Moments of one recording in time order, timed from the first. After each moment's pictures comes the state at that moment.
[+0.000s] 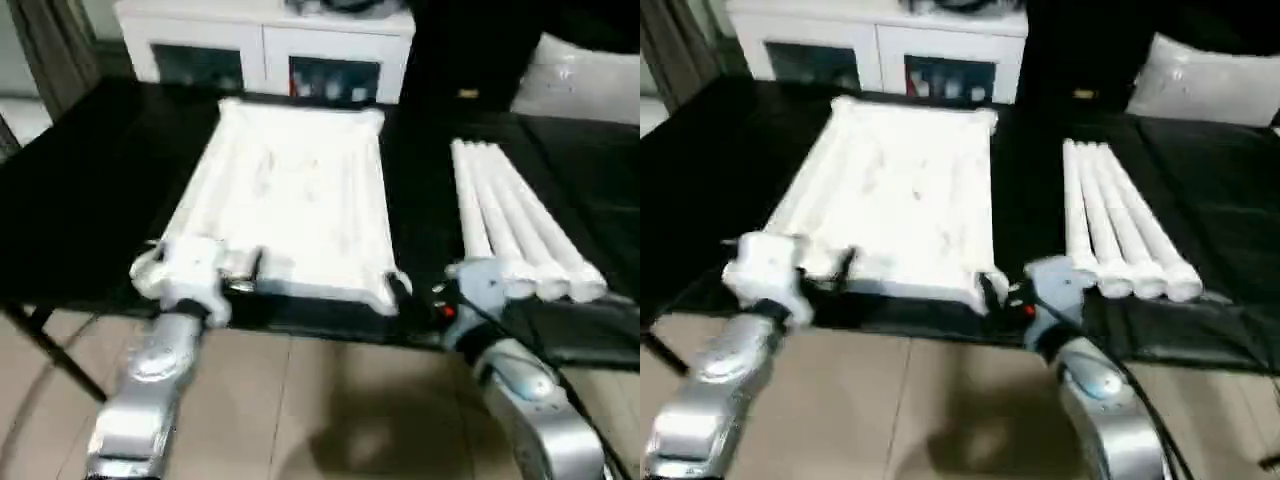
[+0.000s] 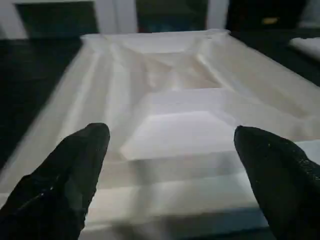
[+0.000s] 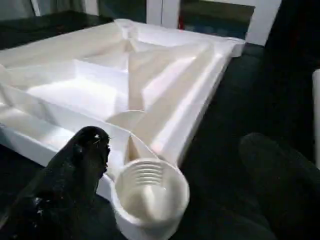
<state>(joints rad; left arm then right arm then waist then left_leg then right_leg) -0.06 0.17 -0.01 -0.21 -0.08 0.35 -0.14 0.04 -0.21 0.10 -0.26 0.14 0.34 0.24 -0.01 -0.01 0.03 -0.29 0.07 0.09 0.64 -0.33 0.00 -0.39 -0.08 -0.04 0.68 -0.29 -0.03</state>
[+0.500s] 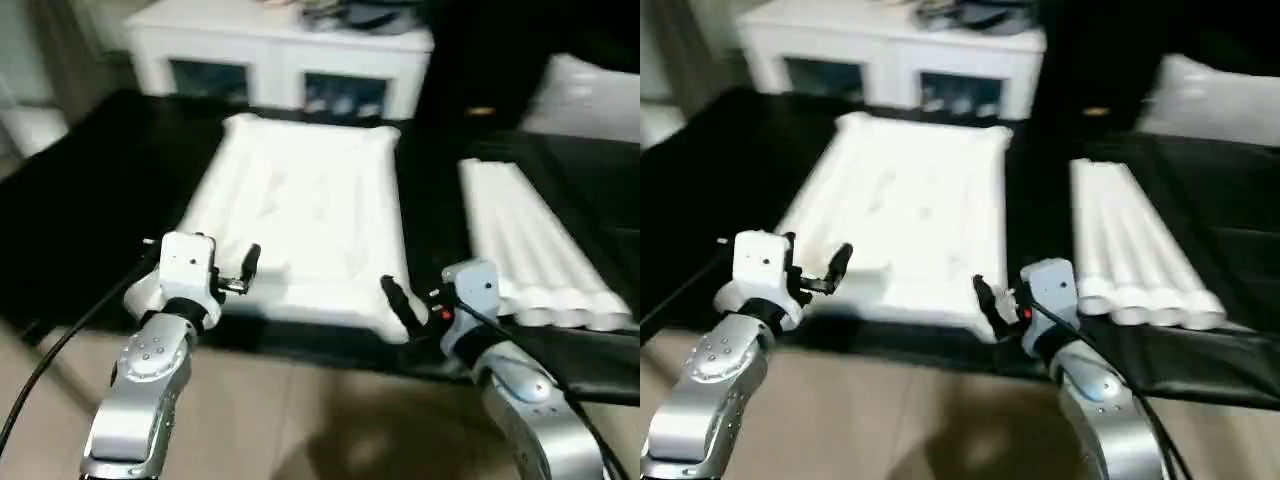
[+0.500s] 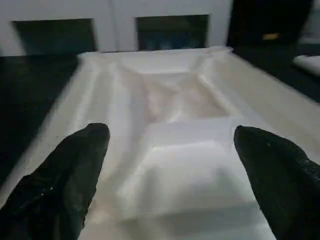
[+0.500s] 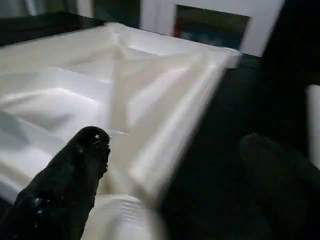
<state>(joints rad) -0.05 0.15 -0.03 -0.22 -0.08 0.34 -0.15 0.05 -0.23 0.08 -0.27 0.13 0.34 0.25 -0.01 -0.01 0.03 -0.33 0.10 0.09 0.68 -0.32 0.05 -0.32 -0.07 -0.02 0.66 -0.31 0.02</state>
